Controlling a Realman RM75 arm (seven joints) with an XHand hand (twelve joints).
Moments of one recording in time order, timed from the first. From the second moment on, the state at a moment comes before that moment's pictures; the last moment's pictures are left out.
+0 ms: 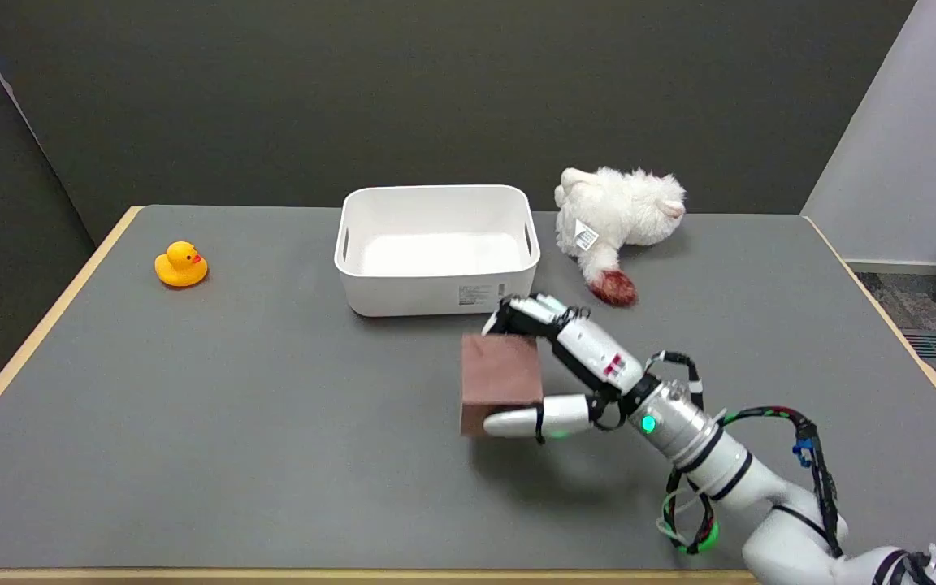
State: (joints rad) arm -0.11 -1.02 -1.95 1.24 0.21 0.88 0.99
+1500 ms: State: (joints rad) arm 0.68 -1.19 -2.18 0.82 0.61 0.48 0.74
